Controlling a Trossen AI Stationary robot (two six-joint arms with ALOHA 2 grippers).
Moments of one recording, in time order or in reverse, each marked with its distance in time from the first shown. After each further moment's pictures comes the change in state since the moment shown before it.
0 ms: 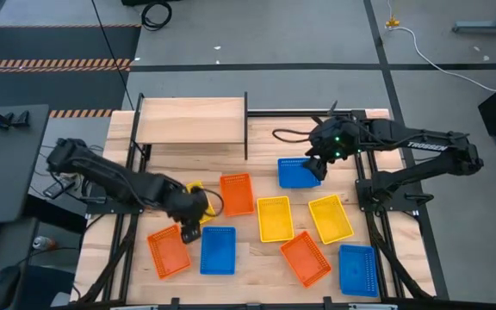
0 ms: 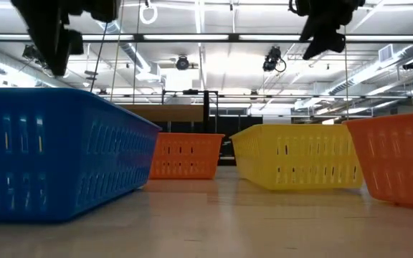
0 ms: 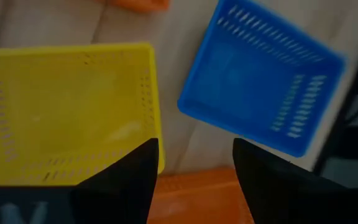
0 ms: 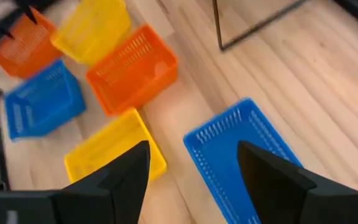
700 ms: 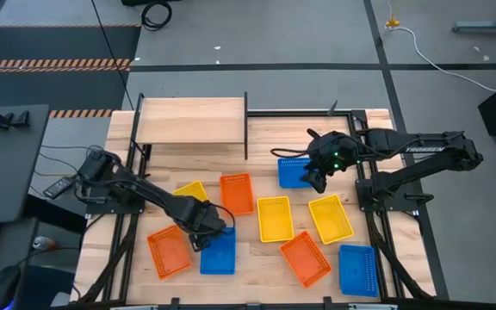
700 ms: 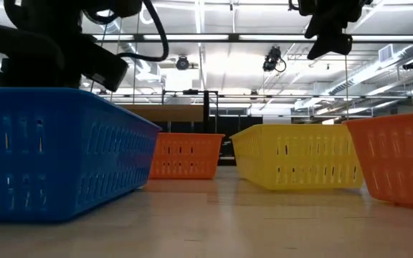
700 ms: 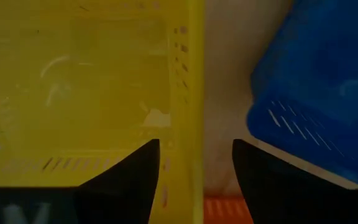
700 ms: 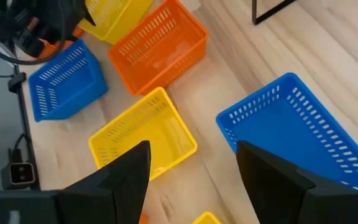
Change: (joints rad) left arm -0.022 0.335 0.000 -0.002 -0.019 -0.035; right arm 0.126 0.000 -0.062 0.063 0.003 0.133
